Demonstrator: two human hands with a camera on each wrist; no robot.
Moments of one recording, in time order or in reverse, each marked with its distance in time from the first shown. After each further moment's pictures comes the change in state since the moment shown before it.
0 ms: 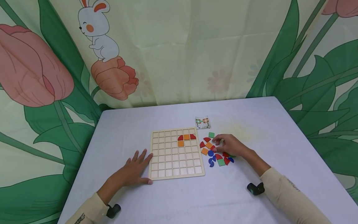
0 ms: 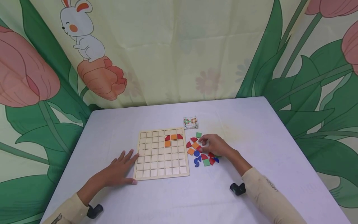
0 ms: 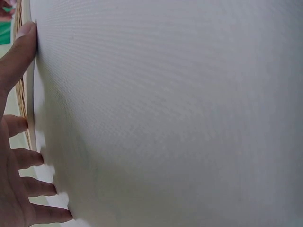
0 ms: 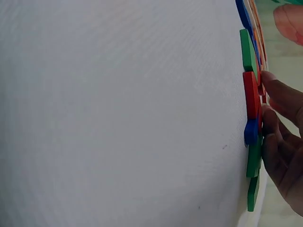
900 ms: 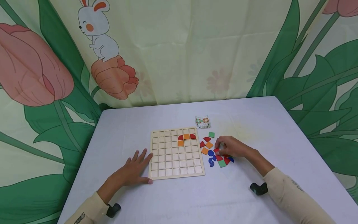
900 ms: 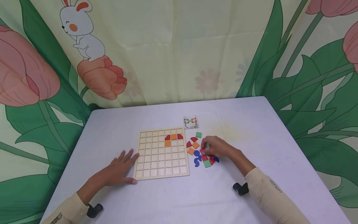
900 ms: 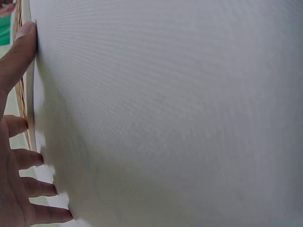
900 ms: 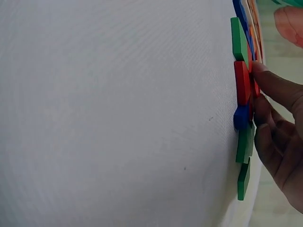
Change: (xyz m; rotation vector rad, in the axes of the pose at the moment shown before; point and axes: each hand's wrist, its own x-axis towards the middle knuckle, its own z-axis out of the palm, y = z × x) left_hand 0.001 -0.004 0.000 0.000 -0.011 0.011; right_hand -0.007 -0.007 -0.009 -0.083 -0.136 -0.074
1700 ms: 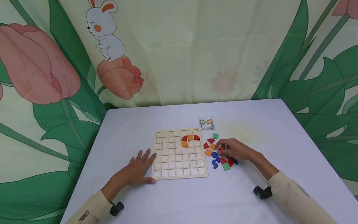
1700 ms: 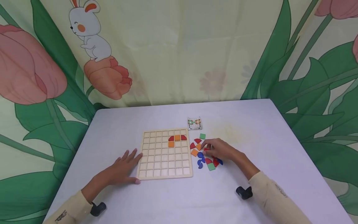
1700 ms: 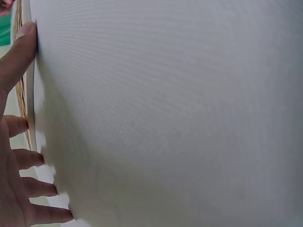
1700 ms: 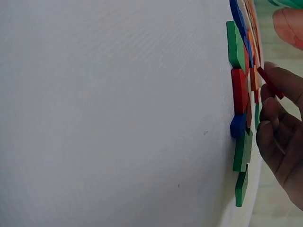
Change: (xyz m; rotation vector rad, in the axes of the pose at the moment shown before) left_hand 0.003 -0.001 0.007 -0.003 0.002 -0.022; right_hand -0.002 -0.001 0.004 0.079 -0.011 -0.029
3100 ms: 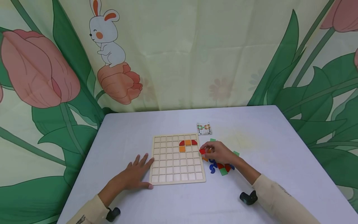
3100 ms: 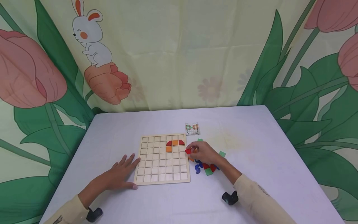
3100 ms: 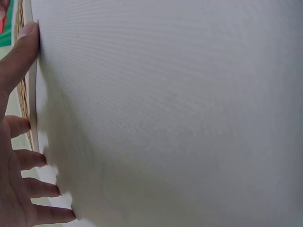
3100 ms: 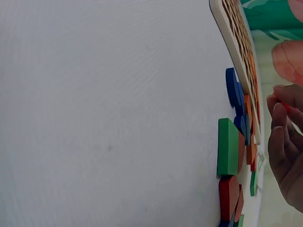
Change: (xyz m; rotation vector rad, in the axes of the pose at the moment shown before) left_hand -0.004 0.007 -0.003 0.004 0.000 -0.028; right_hand 0.020 -0.036 0.029 0.142 0.135 -0.039
